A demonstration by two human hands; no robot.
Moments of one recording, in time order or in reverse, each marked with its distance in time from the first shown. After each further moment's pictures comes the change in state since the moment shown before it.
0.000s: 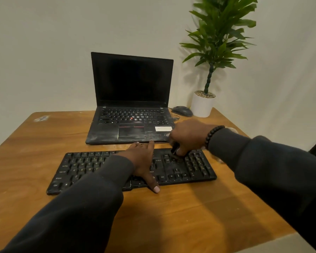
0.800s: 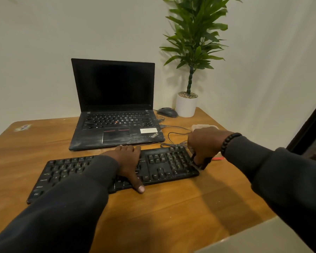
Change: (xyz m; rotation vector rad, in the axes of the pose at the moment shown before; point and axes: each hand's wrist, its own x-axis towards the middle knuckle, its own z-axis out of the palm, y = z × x) left_hand 0.003 0.008 -0.006 0.072 -0.071 -0.006; right_hand -0.069 0.030 0.044 0.181 -0.154 0.255
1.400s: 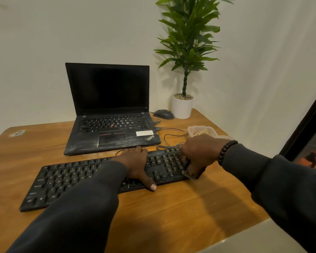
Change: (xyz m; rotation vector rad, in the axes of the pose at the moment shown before) left_hand 0.027 0.022 0.003 -0.008 0.075 0.049; right_hand -0.010 -0.006 0.011 -0.049 0.055 -0.120
